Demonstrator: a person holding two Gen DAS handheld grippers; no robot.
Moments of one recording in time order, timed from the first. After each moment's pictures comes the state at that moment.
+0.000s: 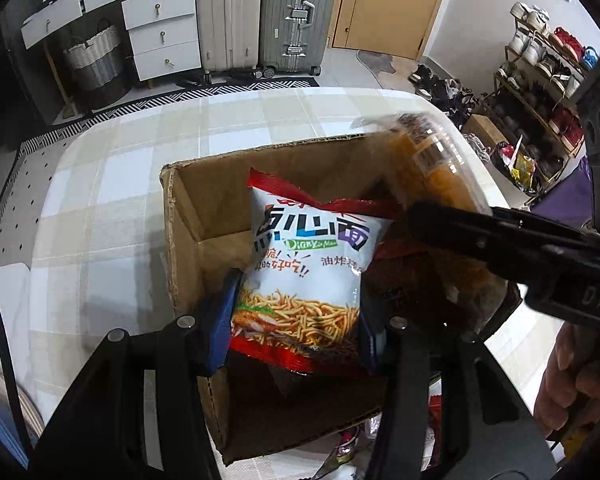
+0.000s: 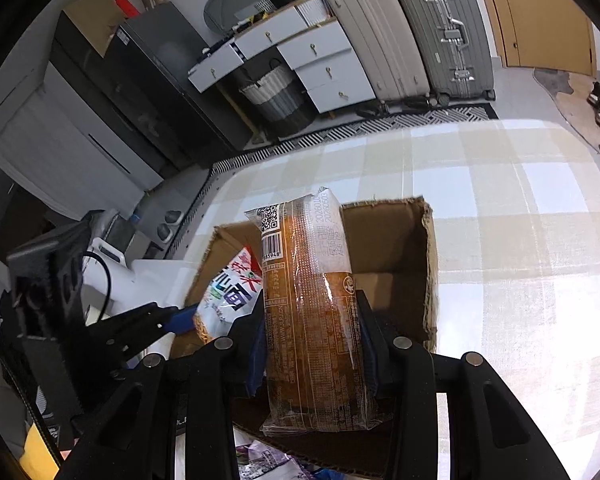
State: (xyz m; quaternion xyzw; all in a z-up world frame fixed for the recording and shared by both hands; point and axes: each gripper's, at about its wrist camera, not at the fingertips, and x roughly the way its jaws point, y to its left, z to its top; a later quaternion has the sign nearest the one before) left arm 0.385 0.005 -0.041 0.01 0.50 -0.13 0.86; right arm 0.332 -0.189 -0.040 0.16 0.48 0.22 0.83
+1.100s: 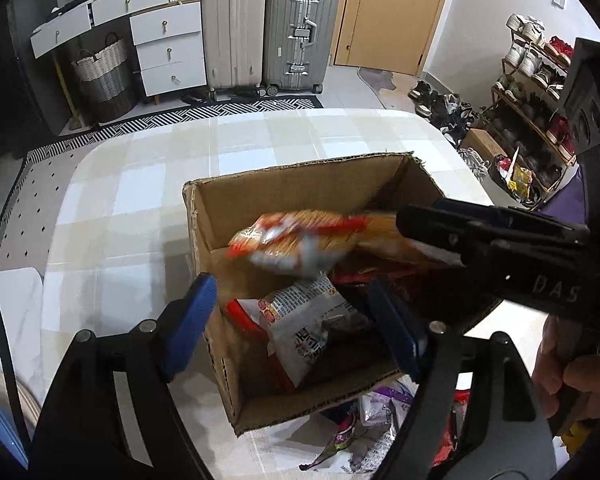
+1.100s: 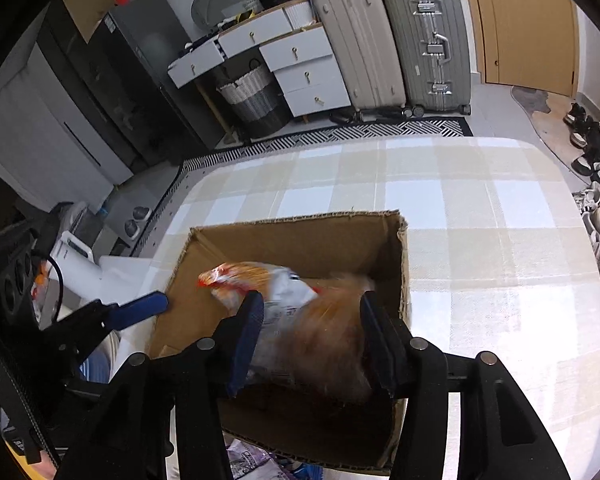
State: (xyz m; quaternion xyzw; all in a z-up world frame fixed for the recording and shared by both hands) left arm 0.356 0.013 -0.010 0.00 0.47 -0.12 0.87; right arm 0.330 -0.186 -0.030 0.11 0.47 0.17 0.86
